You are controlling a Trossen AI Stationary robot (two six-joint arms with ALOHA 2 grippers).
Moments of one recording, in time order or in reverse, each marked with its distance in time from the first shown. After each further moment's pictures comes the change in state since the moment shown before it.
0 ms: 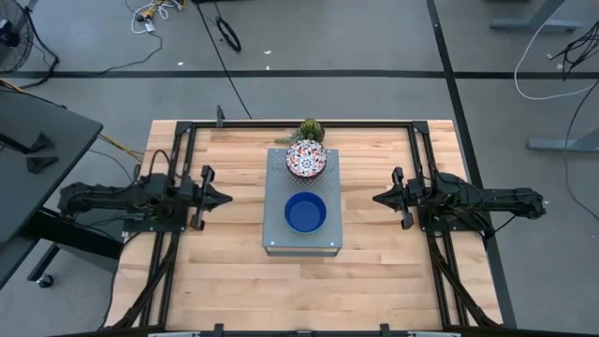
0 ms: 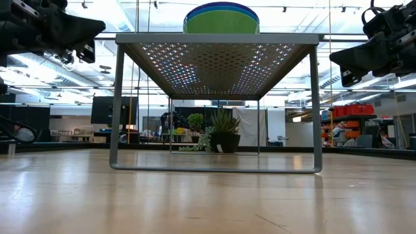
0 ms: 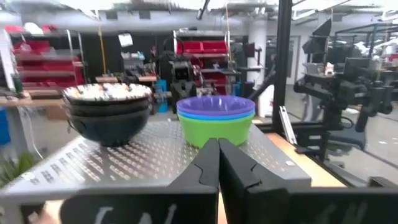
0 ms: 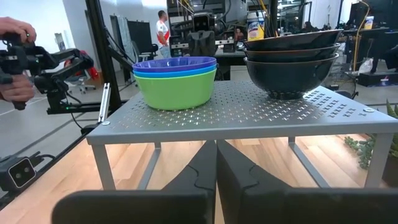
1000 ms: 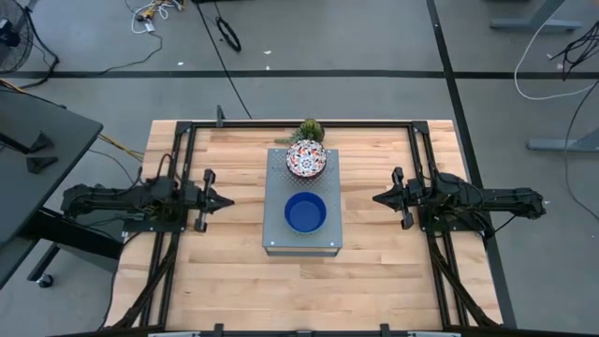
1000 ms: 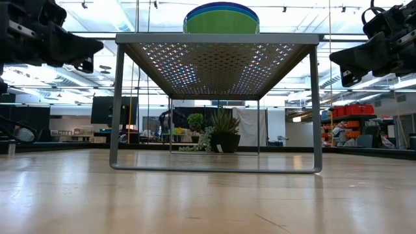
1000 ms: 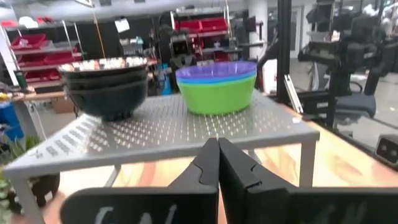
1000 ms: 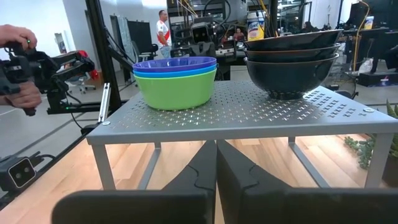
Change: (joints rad) left arm 0.000 -0.063 -0.047 -0.097 -0.002 0.091; right arm 0.000 0.000 0.000 0.000 0.000 0.000
